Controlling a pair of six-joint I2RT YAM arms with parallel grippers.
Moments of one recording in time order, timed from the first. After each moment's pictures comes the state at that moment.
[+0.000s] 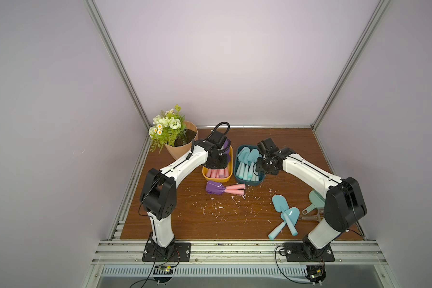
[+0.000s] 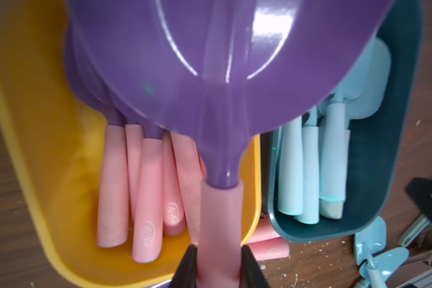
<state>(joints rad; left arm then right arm) -0.54 1.87 1.55 -0.88 0.16 -0.47 0.53 1.65 1.31 -0.75 0.26 0.62</state>
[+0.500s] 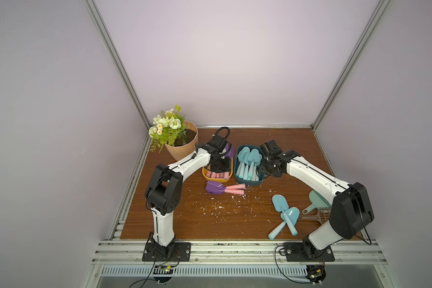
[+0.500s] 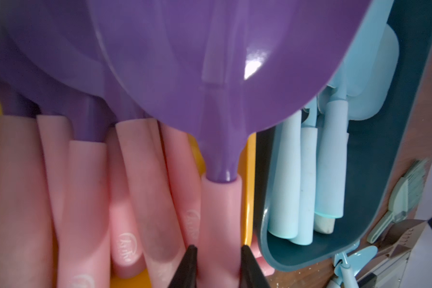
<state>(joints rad) -0.52 1.91 1.47 -0.71 0.29 -0.56 0.53 1.58 1.25 -0.77 0.30 0.64</state>
